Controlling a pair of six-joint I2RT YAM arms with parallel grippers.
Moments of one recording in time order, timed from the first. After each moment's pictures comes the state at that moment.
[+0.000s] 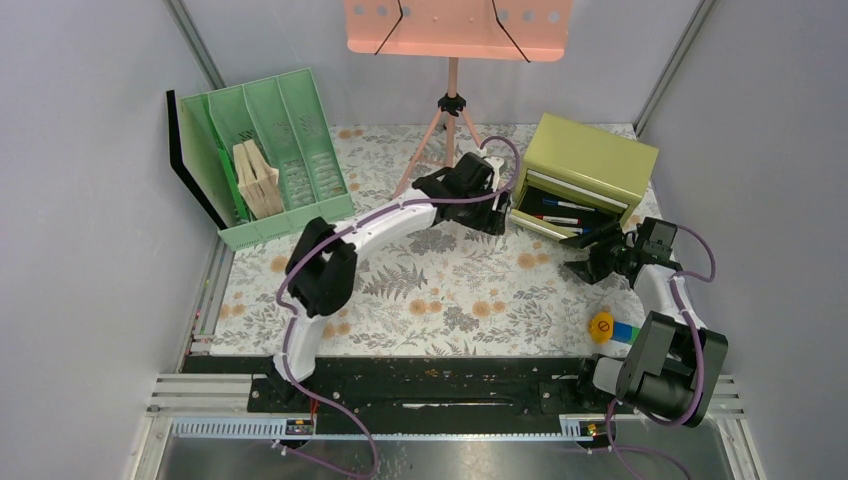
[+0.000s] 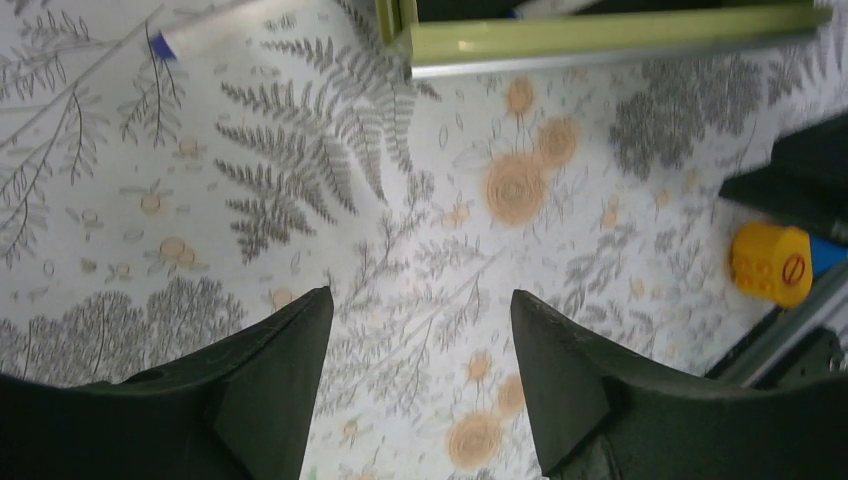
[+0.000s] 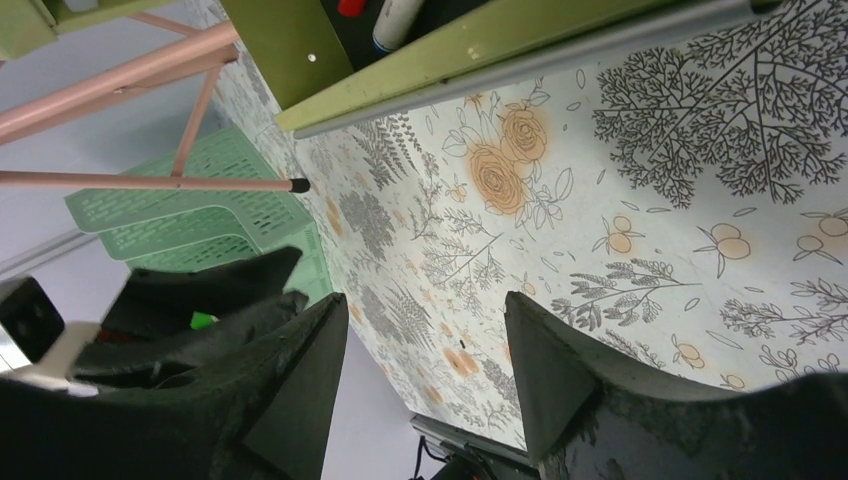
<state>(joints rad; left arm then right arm) -0.81 2.06 1.77 -0.51 0.14 -0.36 -0.39 1.24 0.63 -0.32 -0.66 0.91</state>
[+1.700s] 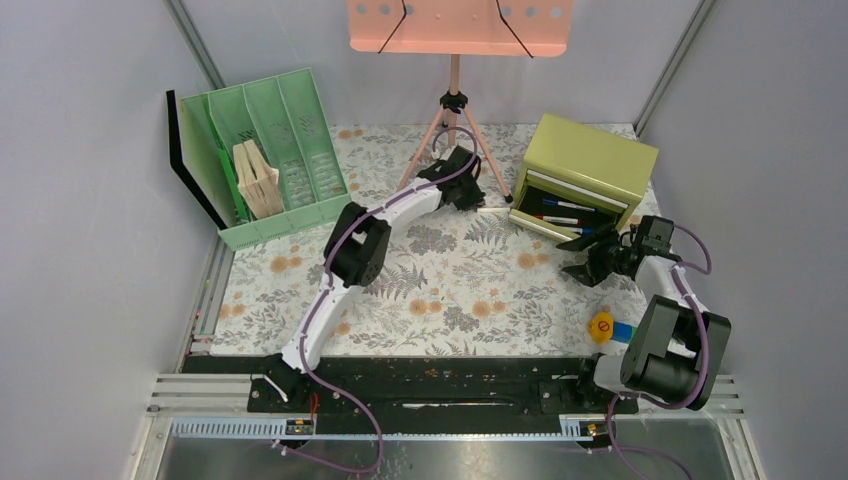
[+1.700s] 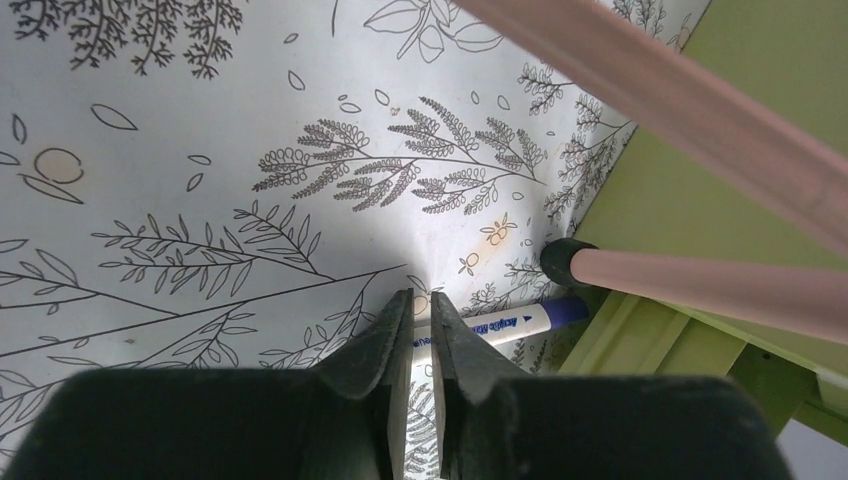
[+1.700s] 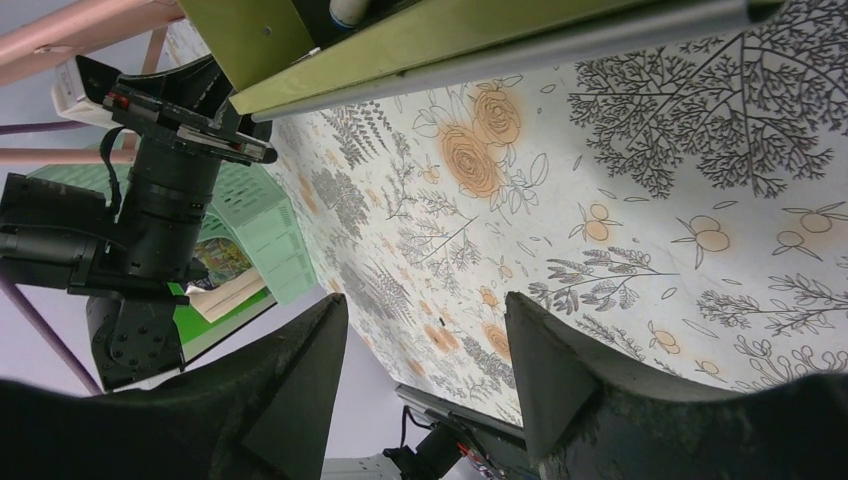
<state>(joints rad) -0.65 2.56 2.18 -0.43 0.00 -1.02 -0.39 1.33 0.67 -0.41 -0.68 0.82</state>
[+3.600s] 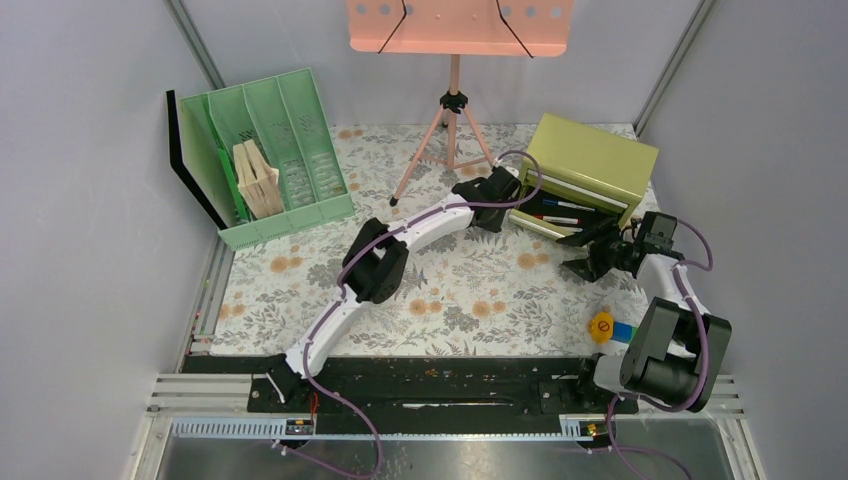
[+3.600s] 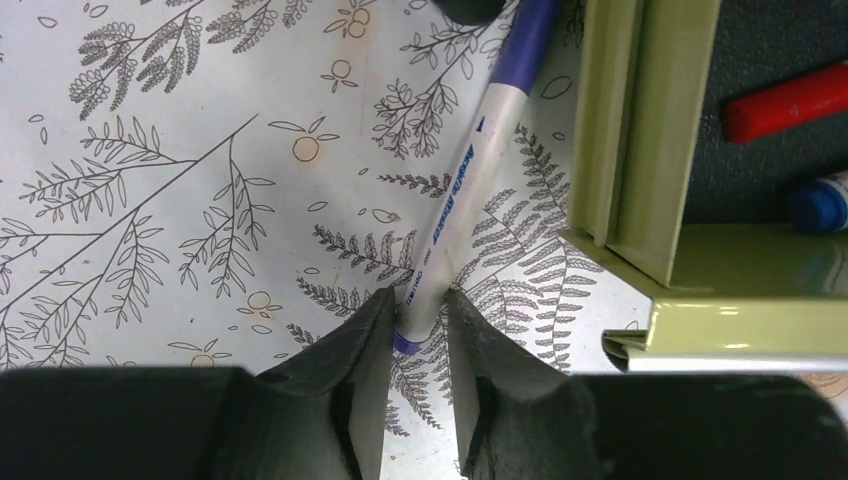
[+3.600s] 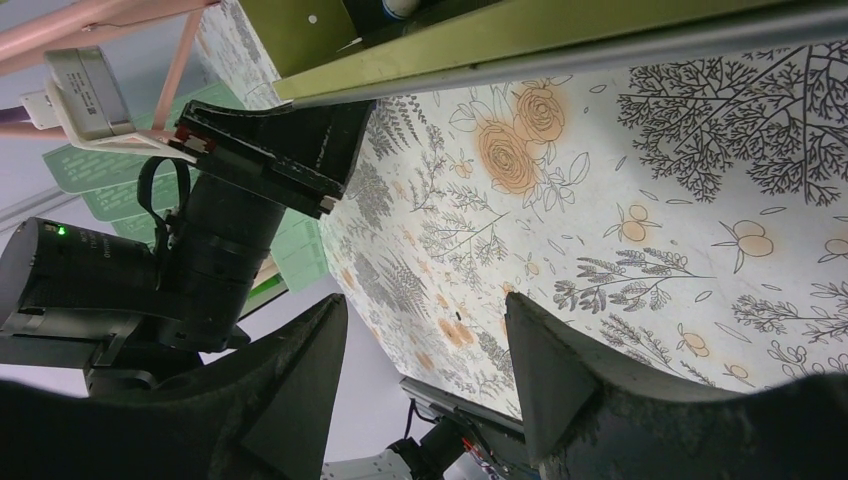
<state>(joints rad) -0.84 2.56 2.29 -0.66 -0.20 -0.36 -0.39 1.32 0.70 -0.41 -0.73 0.82</state>
